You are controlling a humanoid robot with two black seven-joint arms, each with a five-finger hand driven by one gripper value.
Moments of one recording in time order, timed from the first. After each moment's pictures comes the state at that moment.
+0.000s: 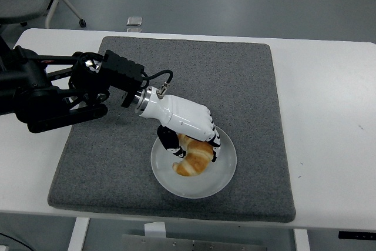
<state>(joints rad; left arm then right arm) -1.22 0.49 -0.04 -1.34 1.77 -0.20 -0.61 0.06 0.00 -0.15 0.15 0.03 -0.02 -0.06</state>
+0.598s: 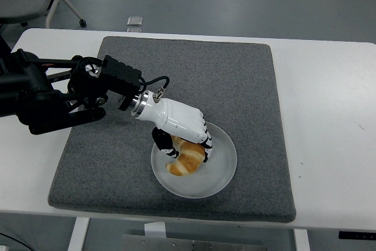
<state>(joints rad) -1.22 0.48 0.02 -1.29 1.80 -0.16 -0.61 0.06 0.00 -0.15 0.15 0.03 -0.02 -0.06</state>
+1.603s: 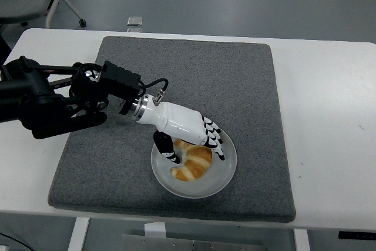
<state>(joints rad) -1.19 0.47 0.01 -1.27 1.74 -0.15 -0.61 0.06 0.00 -0.15 0.15 0.03 -0.02 -0.06</state>
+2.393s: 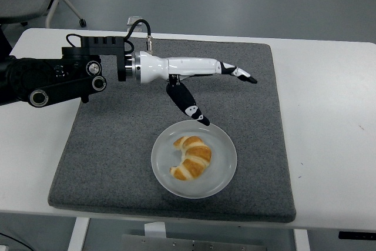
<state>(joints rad) -1.25 0.49 -0.02 -1.21 0.96 -0.15 -0.61 0.06 0.00 -0.15 0.15 0.03 -0.02 -0.06</state>
